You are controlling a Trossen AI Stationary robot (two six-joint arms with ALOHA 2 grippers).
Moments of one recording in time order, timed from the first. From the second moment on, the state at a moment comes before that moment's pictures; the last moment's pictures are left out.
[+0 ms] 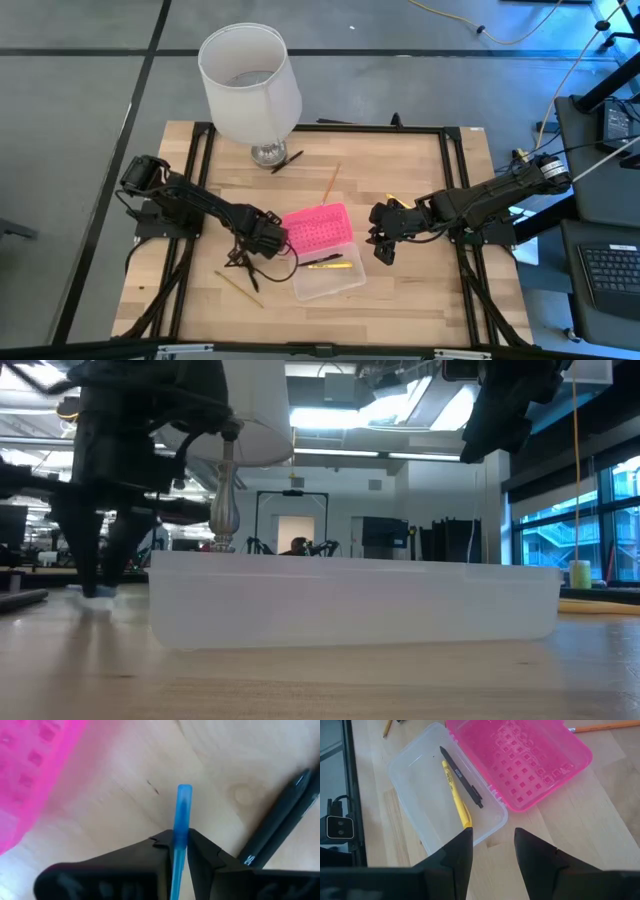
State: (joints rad) left arm -0.26 1.62 0.88 -0.76 0.00 0.36; right arm 0.30 1.31 0.98 -0.58 0.14 0.67
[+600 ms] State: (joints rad) left arm -0.26 1.62 1.30 -0.85 0.02 -0.06; right arm 0.30 1.32 0.98 -0.60 0.14 0.57
